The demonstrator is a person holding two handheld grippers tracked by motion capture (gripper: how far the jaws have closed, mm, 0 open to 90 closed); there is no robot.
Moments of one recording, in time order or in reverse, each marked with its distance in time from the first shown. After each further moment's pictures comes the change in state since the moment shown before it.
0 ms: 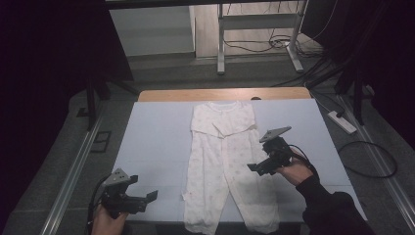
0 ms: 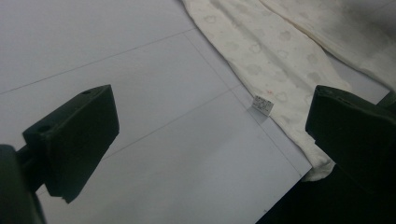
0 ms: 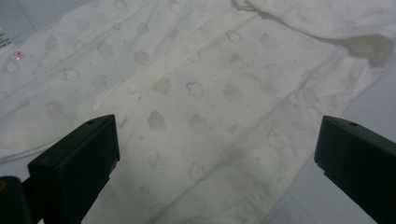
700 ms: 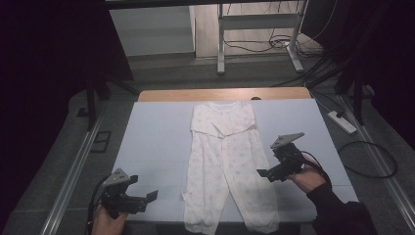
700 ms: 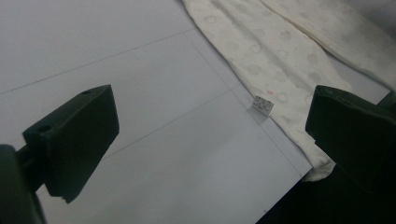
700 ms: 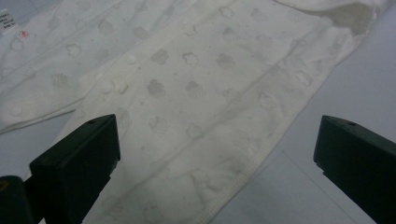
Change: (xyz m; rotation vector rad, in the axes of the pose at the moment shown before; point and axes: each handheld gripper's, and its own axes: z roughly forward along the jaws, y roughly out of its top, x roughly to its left) left arm 0.000 0.000 0.000 0.000 0.001 0.000; right arm -0.001 -0.026 -0.023 -0.004 -0.017 0.018
